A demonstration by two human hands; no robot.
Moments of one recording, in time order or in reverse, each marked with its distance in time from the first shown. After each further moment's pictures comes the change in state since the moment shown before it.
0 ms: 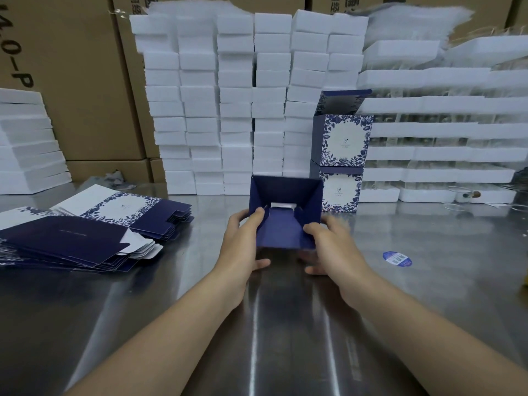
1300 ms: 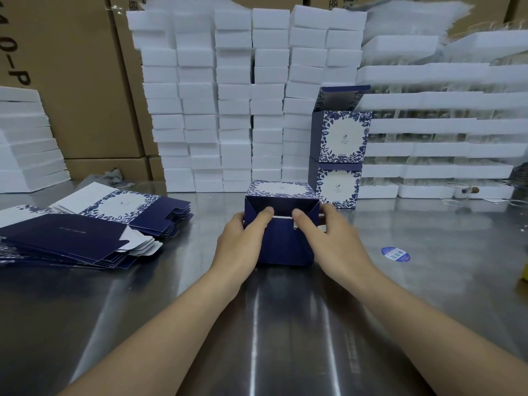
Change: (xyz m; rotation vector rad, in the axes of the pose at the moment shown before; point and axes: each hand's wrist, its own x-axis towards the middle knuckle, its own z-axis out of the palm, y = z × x) left_hand 0.002 -0.003 -0.007 0.229 -0.007 0.113; right_hand -0.001 0.001 -0.010 -0.400 0.074 -0.326
